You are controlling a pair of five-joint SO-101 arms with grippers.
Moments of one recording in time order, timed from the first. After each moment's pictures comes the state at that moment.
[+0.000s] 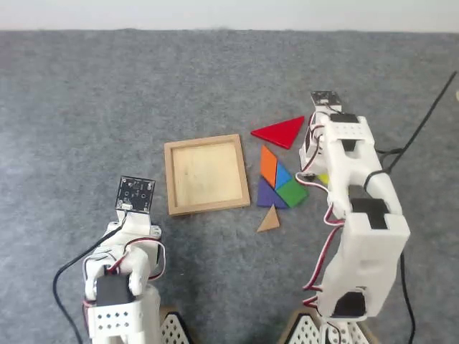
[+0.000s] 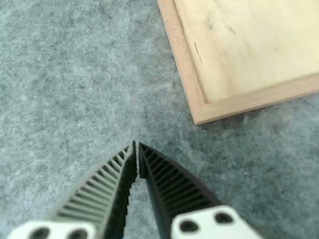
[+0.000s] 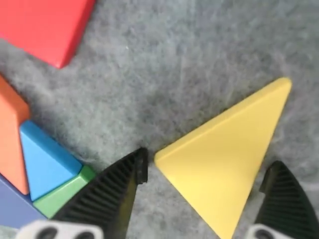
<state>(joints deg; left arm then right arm) -12.2 -103.1 97.1 72.0 -7.6 -3.3 28.4 1.1 67.6 4.1</state>
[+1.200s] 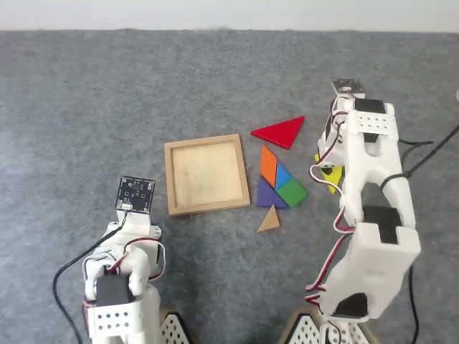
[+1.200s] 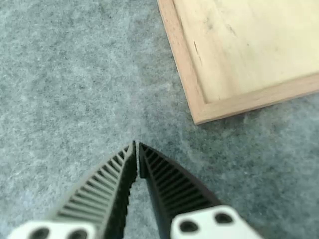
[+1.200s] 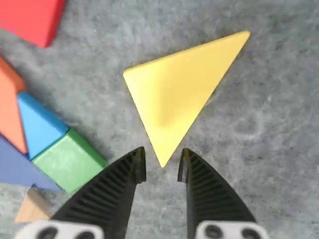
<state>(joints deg) -12.2 -103.1 97.1 72.0 -7.8 1.2 19.3 -3.0 79.2 6.6</state>
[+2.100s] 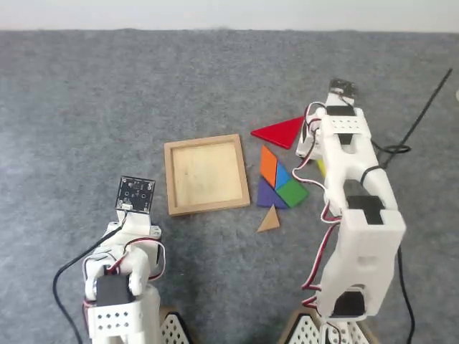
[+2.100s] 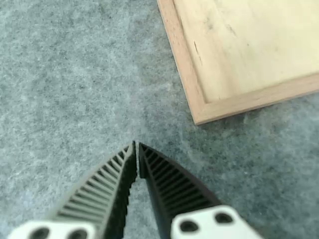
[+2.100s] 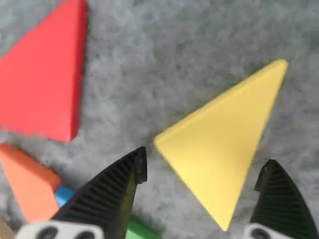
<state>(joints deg) -12.2 -103.1 97.1 72.0 -7.8 -4.2 28.7 -3.0 64.2 -18.0</state>
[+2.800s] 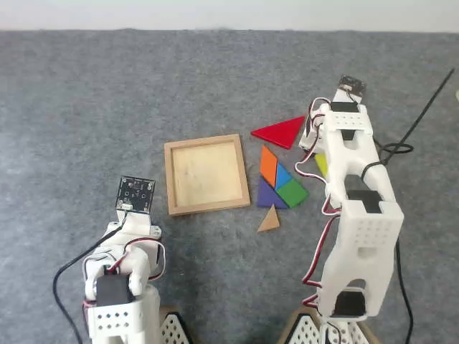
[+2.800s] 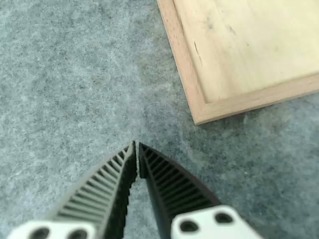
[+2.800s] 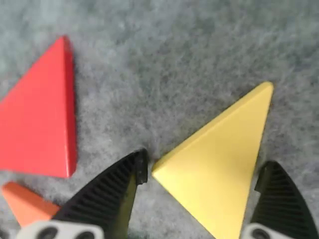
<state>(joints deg) -12.2 -103.1 97.1 72.0 -7.8 -3.1 34.3 -10.3 63.9 -23.9</state>
